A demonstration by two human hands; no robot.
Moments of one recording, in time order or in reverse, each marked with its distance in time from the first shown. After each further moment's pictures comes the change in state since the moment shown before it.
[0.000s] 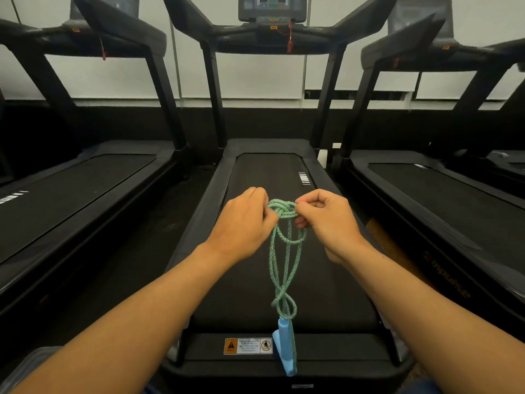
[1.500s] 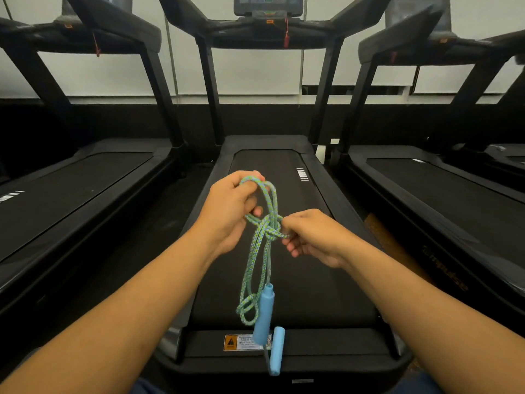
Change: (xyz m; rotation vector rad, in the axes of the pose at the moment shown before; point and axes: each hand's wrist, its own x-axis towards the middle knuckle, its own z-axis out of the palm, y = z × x) left_hand 0.009 0.013 -0.022 -1.388 0.000 -0.546; right_hand -0.010 0.000 0.006 -0.091 -0.384 0.394
